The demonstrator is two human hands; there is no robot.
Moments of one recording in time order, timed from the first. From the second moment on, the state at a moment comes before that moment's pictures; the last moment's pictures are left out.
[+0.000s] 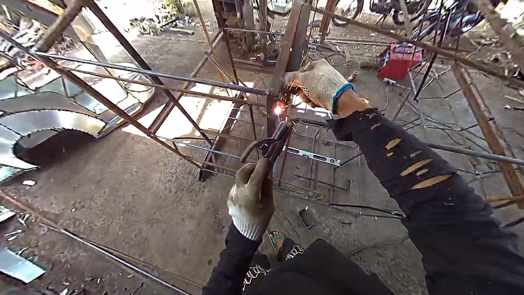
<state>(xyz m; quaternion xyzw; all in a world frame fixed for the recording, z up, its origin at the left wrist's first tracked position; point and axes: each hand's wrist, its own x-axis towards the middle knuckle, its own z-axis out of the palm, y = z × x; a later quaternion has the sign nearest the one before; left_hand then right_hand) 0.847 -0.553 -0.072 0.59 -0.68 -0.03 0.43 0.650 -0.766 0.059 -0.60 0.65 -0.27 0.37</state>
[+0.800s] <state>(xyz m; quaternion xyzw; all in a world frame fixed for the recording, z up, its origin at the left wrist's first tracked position) 0.900 -0.518 -0.086 0.54 -0.68 0.04 0.50 0.652 -0.764 0.062 -0.60 0.64 -0.25 0.41</state>
